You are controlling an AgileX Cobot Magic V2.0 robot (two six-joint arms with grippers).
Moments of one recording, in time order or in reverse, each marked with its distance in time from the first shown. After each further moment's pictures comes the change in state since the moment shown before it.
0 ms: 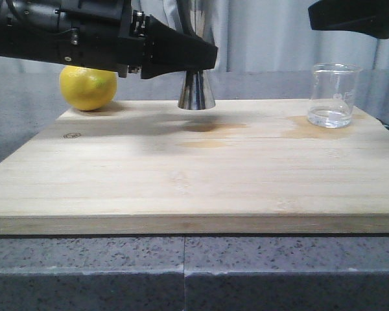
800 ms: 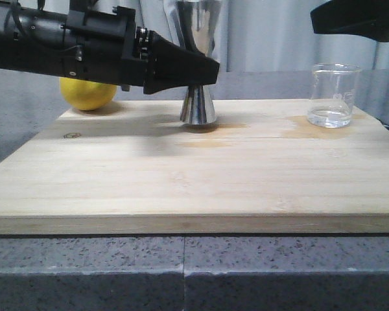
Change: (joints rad) left arm 0.001 0.046 0.000 0.003 0.010 0.043; right arm 0.000 0.000 0.000 0.000 0.024 0.000
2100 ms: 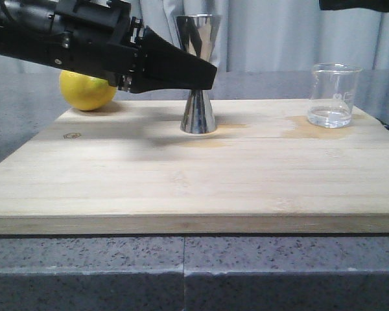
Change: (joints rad) left arm 0.000 -0.075 0.000 0.150 -0.042 -0.182; right arm 0.000 -0.003 -0.066 -0.001 0.086 0.202
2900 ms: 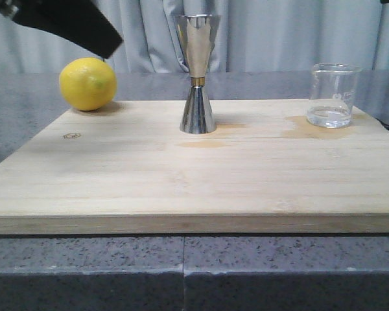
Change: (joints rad) left arm 0.000 -0.434 -0.017 0.845 -0.263 -0.842; right arm -0.025 -0.002 -0.214 -0.679 0.033 1.035
